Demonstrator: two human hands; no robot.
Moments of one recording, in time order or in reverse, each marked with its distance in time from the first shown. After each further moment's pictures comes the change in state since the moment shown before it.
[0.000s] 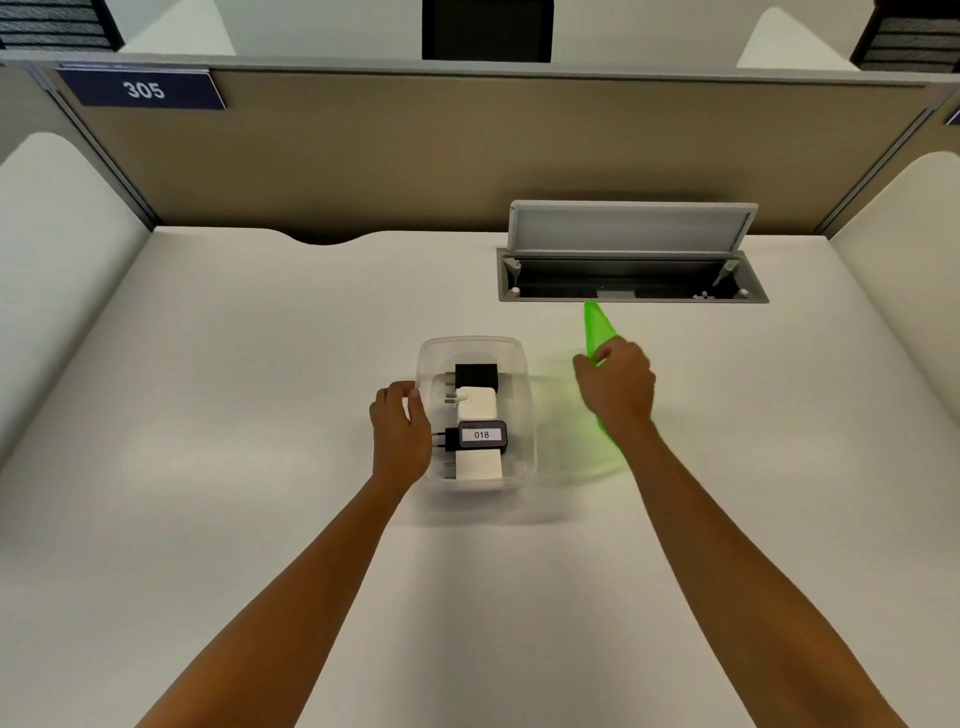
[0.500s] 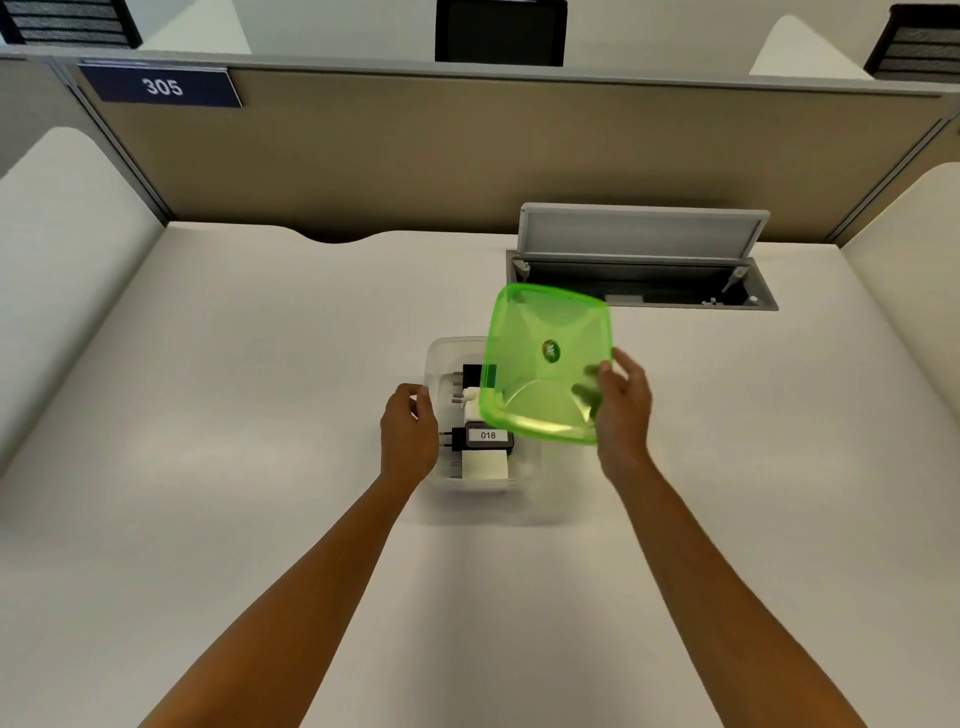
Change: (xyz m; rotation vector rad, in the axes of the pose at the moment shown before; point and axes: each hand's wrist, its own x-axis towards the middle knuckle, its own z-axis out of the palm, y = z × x) left_hand -0.003 0.003 -0.001 -0.117 -0.002 -0.083; right_hand -0.031 0.010 0.012 1.057 -0.070 0.243
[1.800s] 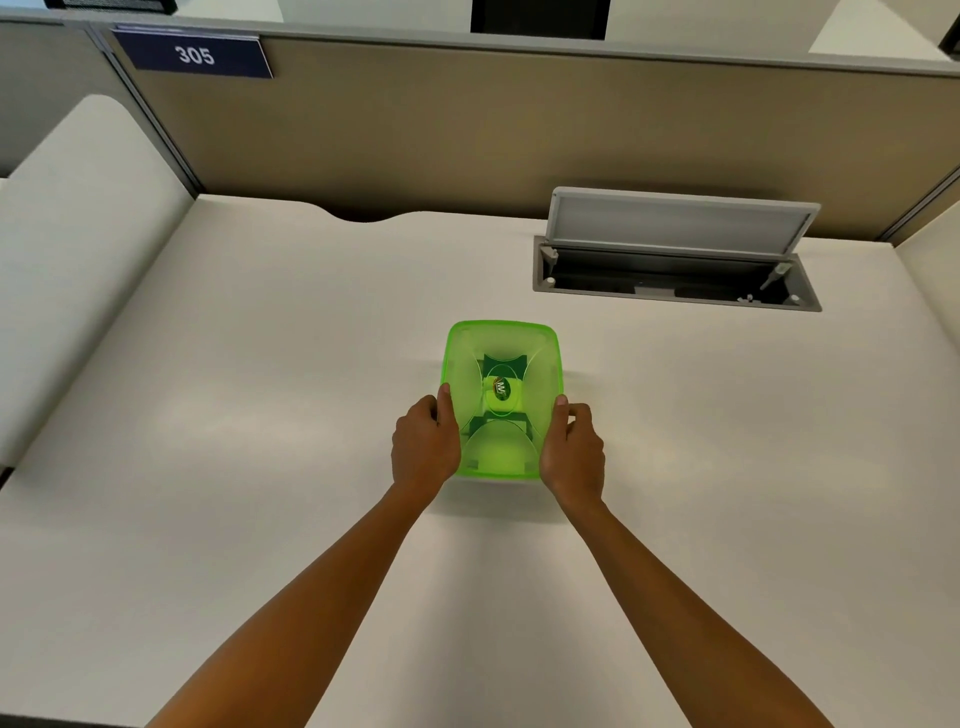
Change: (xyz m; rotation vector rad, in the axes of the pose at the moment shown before) left_hand -0.020 0.002 -0.002 0.237 0.011 -0.146; right_hand -0.049 0.067 0.024 -0.852 -0.065 -0.003
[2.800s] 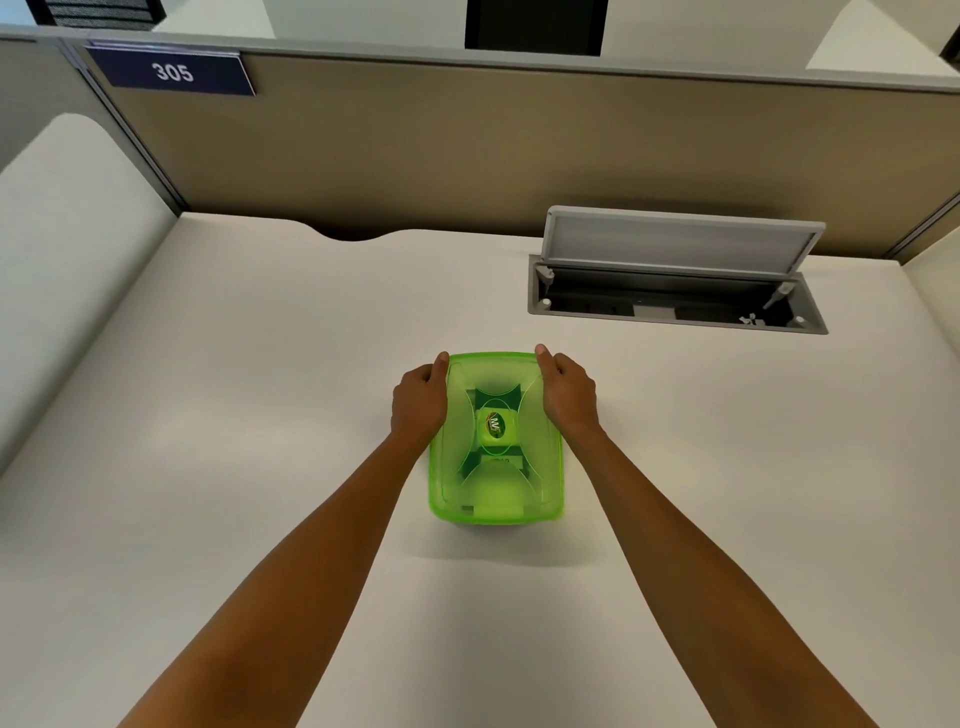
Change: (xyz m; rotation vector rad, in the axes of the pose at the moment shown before) left_hand 0.095 0.033 0.017 -0.170 -0.126 -0.011; right_hand 0.110 -0.060 0.009 0.052 -0.157 -0.148
